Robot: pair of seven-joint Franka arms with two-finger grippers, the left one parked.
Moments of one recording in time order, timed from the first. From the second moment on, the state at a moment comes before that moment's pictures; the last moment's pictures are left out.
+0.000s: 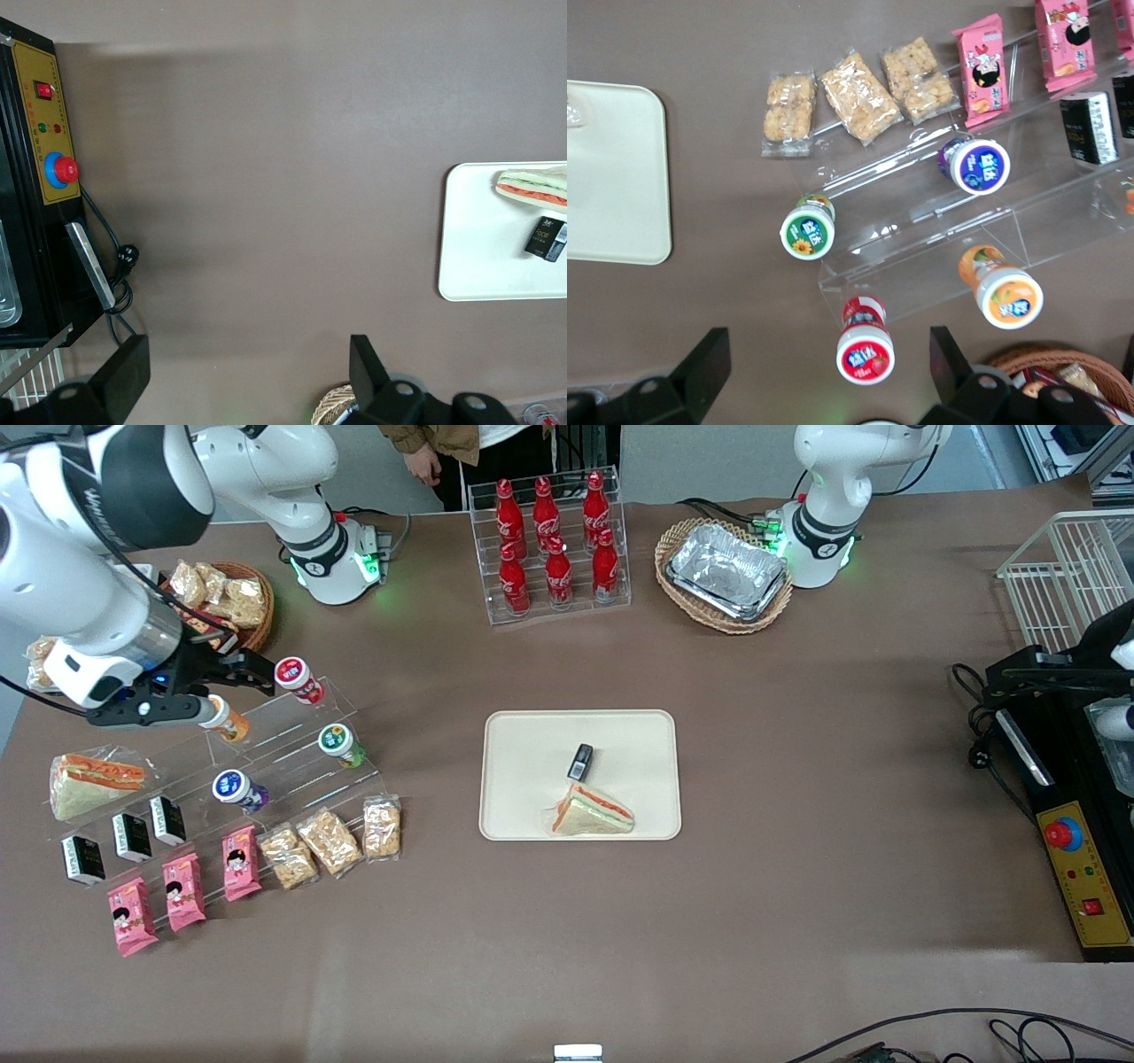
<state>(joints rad) 0.10 -0.13 0.03 -1.92 0.03 1.68 0.09</state>
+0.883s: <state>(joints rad) 0.19 -0.14 0.03 -2.35 0.05 2.23 0.10</state>
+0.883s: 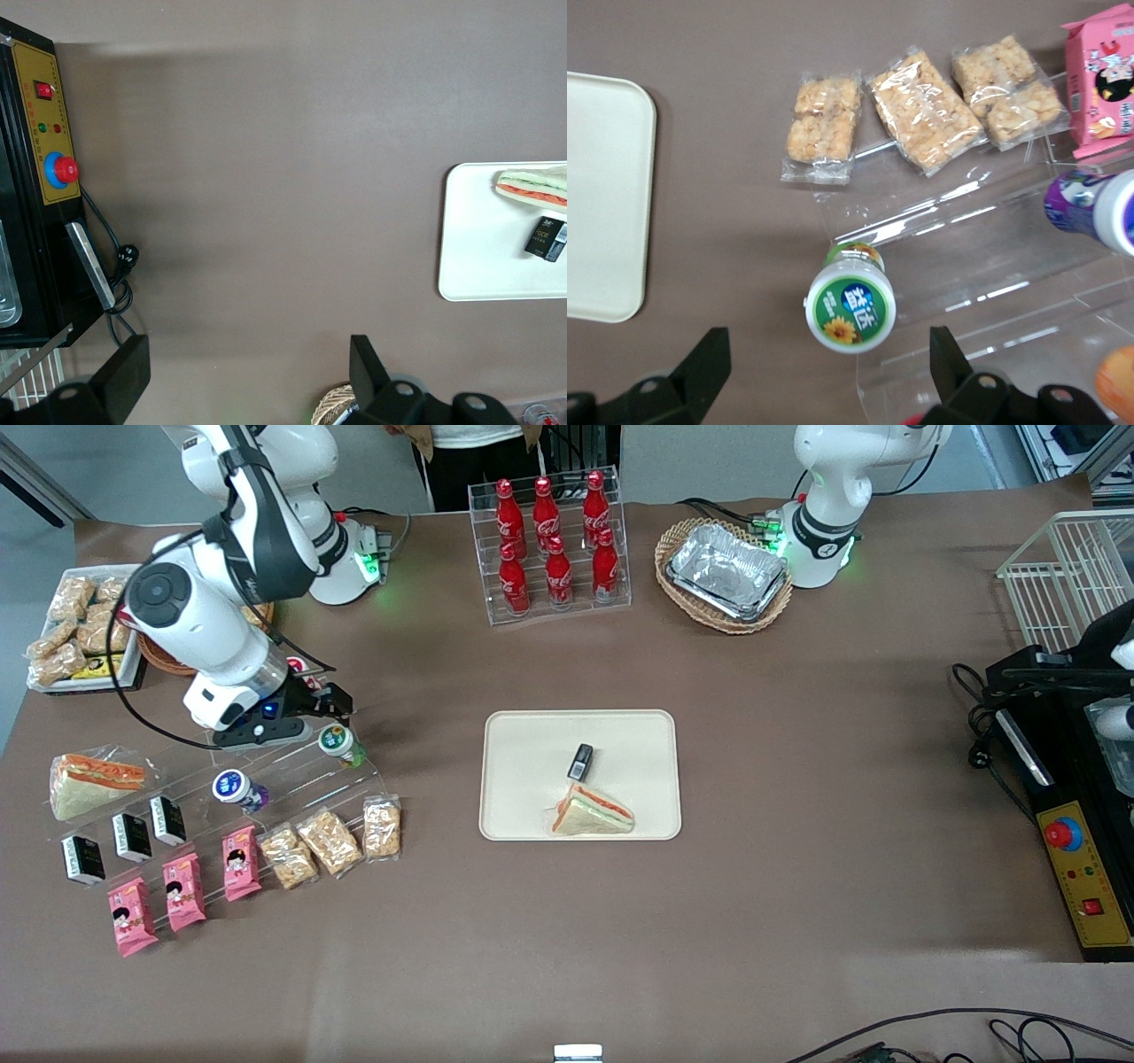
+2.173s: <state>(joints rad) 0.21 0.00 0.03 -2.43 0.05 2.43 0.10</state>
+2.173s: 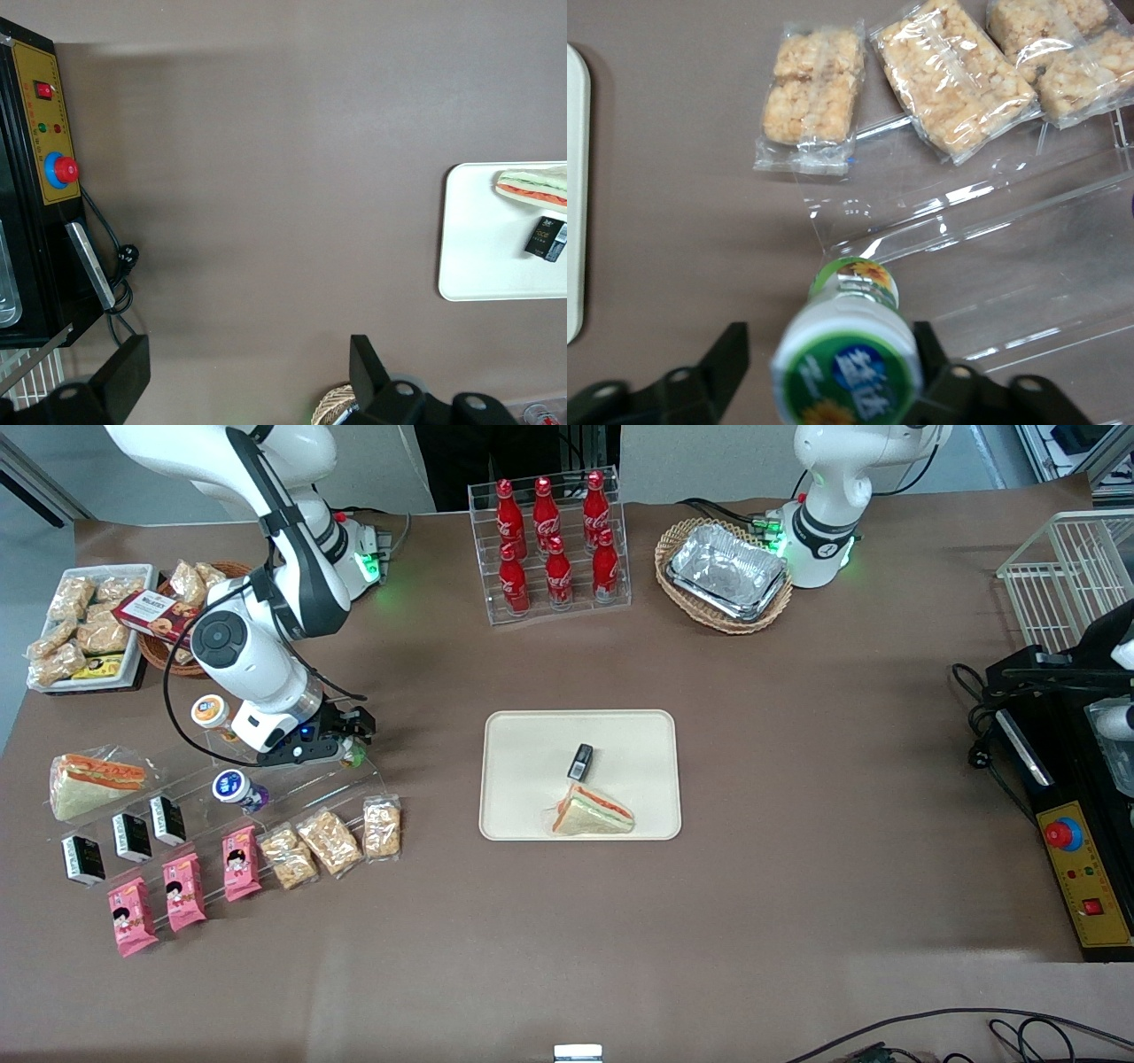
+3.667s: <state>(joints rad) 0.21 -0.07 0.03 -1.93 0.09 1.80 0.06</state>
